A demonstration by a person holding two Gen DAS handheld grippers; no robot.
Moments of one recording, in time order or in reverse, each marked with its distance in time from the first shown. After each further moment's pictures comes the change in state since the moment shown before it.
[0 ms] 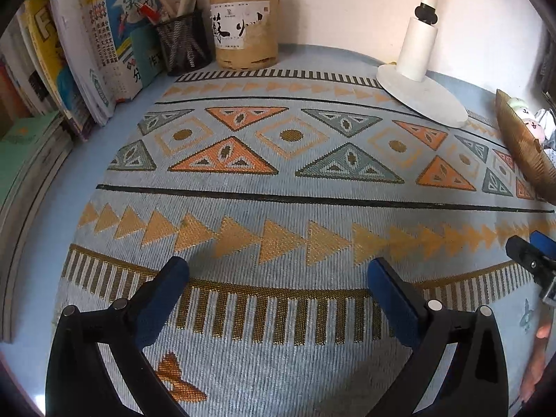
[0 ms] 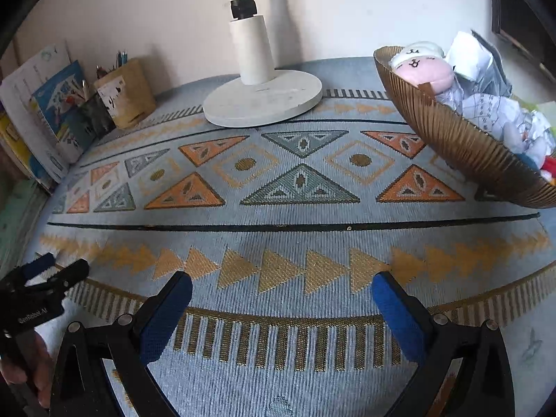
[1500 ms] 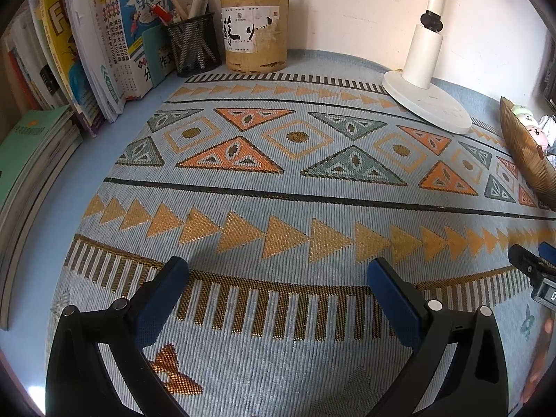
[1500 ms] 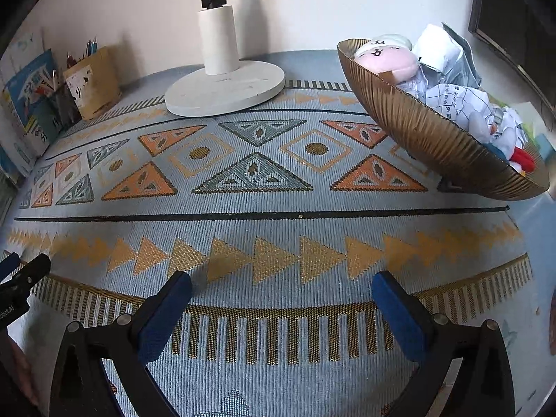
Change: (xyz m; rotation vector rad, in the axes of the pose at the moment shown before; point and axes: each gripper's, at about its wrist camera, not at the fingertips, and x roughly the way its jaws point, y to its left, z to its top) left arm -0.002 0.001 -0.003 -0.023 -0.024 0.013; right arm 0.002 -0.013 0.000 0.014 0.041 -0.122
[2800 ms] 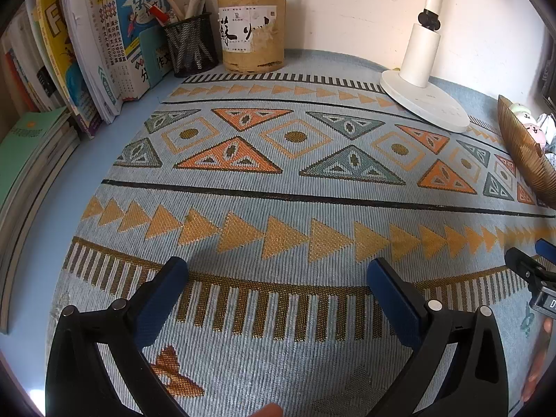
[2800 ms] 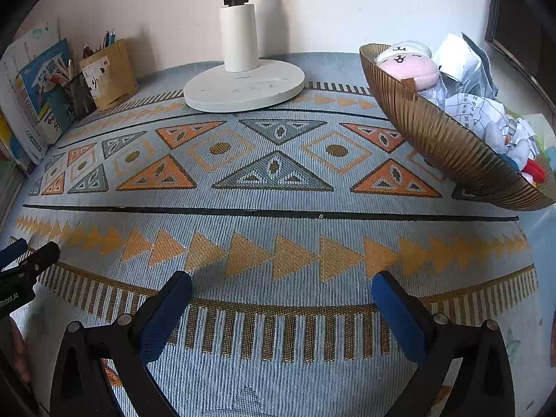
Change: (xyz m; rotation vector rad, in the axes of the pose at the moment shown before) left arm 0.003 -0.002 -0.003 0.004 0.001 -0.003; right arm 0.000 0.006 -0.001 -0.045 -0.003 0.034
